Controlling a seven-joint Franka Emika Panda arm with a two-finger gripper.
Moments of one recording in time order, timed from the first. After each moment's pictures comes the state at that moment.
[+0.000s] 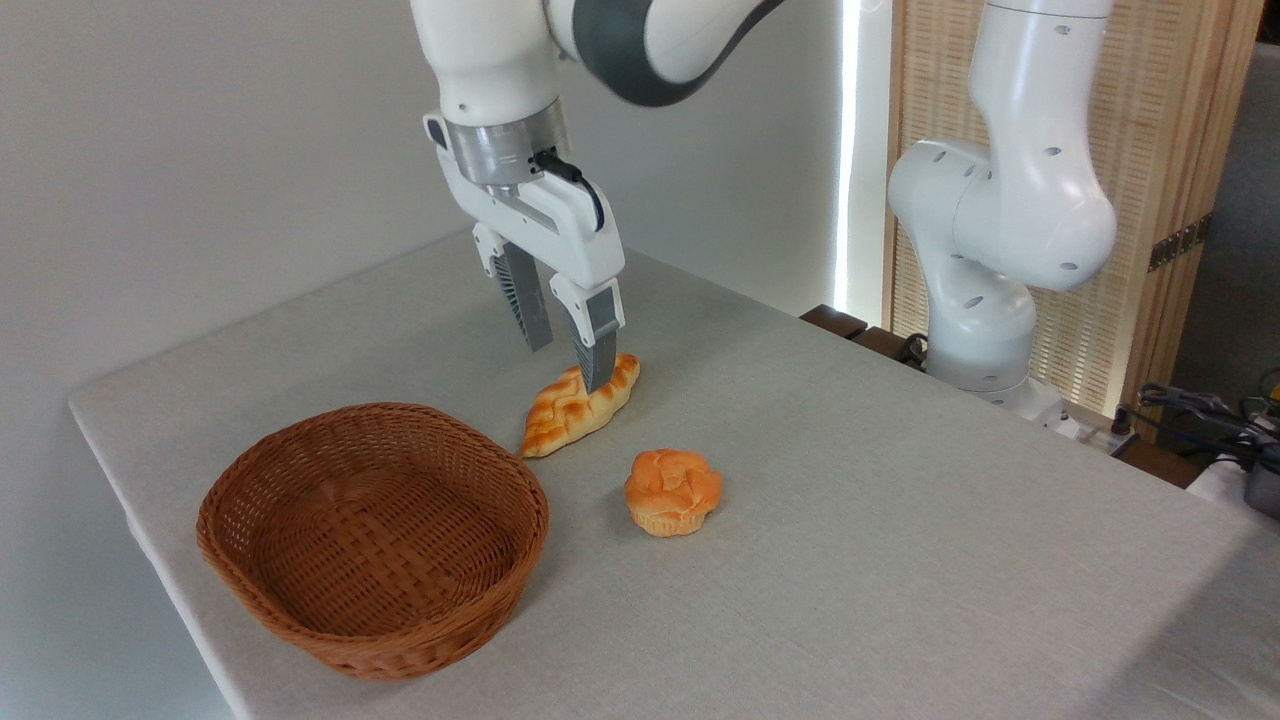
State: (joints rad) arm -0.20 -0.21 -0.04 -2.09 -0.12 1.81 0.57
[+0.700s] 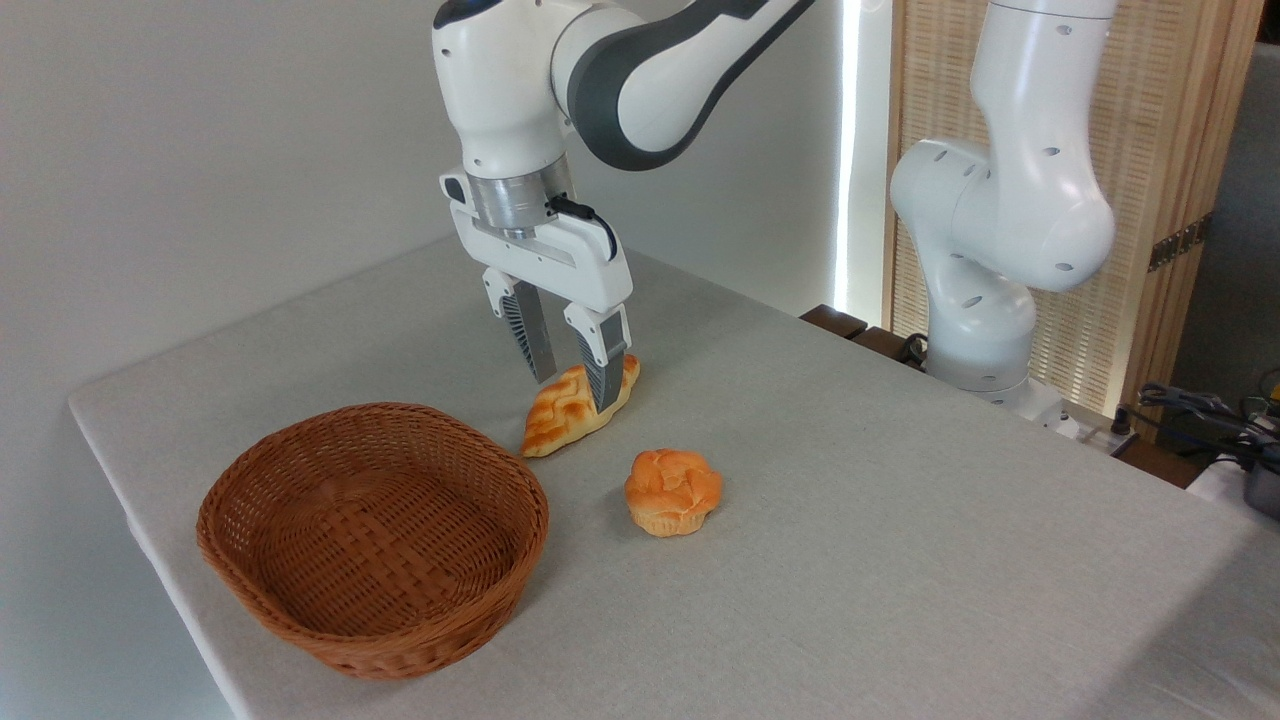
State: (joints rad) arm -0.23 -0.22 -0.15 -2.28 -0.10 2.01 0.33
